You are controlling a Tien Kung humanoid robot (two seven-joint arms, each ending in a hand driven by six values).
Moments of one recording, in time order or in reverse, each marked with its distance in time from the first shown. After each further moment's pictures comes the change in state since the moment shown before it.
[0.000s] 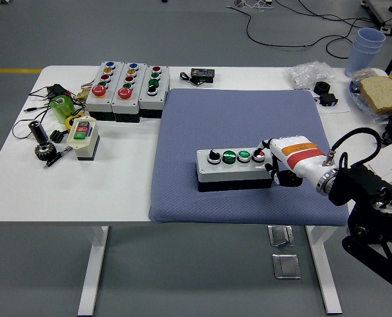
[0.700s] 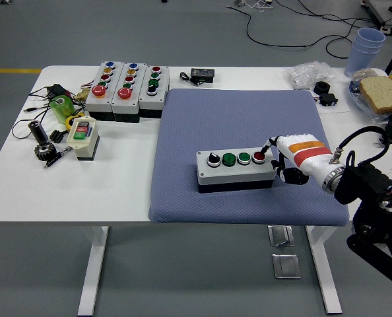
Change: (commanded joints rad) left arm -0.001 -0.001 0.002 0.000 -0.001 0.000 0.000; right arm -0.018 -0.007 0.030 0.009 0.005 0.009 -0.006
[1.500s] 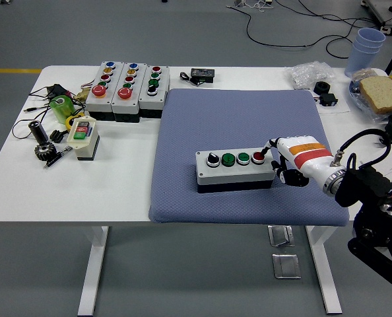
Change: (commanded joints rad) left arm 0.015 -0.002 -0.002 0.000 0.019 -0.004 0.003; right arm -0.023 -0.001 0.020 0.028 -0.013 -0.004 -0.003
